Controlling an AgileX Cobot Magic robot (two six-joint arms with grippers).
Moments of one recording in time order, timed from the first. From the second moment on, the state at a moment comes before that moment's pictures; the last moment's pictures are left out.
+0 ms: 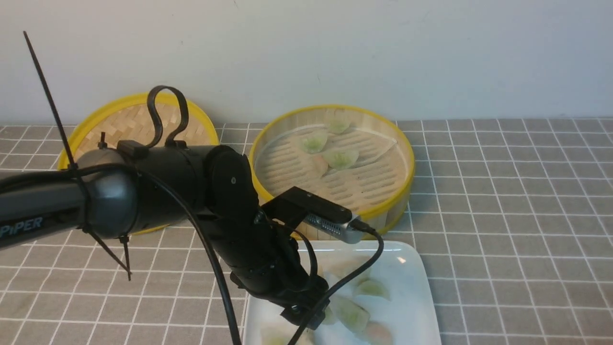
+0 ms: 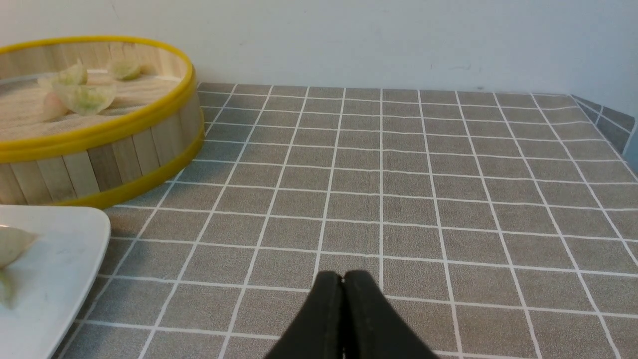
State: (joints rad) right arm 0.03 -0.01 0.02 -0.07 0.39 0.12; left arm -0.59 1.74 -1.10 -0.41 0.78 0.33
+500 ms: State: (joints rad) right arm 0.03 -0.01 0.02 -0.07 0.39 0.12; left arm -0.59 1.36 -1.09 -0.42 0.74 0.31
